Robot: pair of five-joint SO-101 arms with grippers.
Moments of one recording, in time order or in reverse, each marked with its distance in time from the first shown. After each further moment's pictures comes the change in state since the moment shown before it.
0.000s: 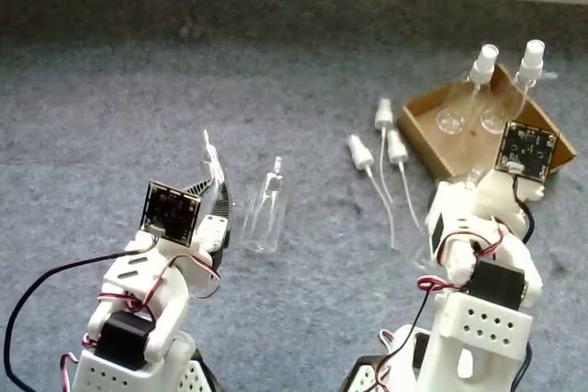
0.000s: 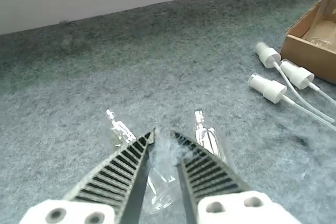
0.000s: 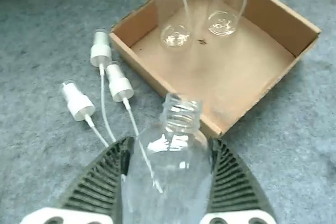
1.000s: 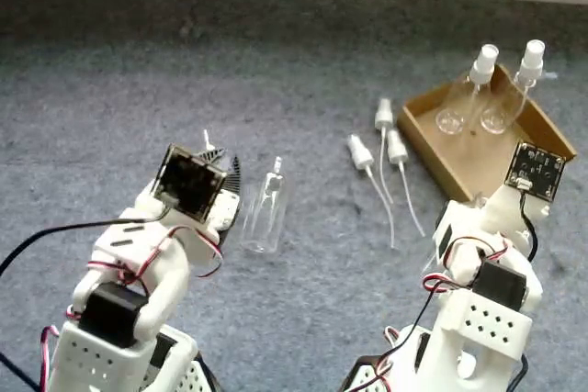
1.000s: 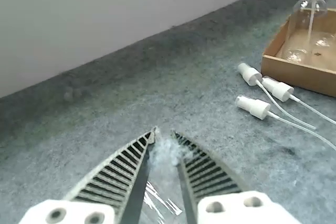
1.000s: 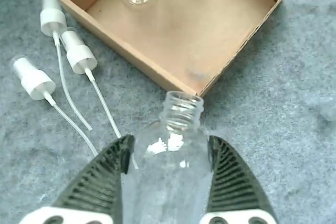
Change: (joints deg) left arm 4.6 29.5 -26.0 0.0 -8.8; right arm 5.6 0.0 7.2 -0.4 0.0
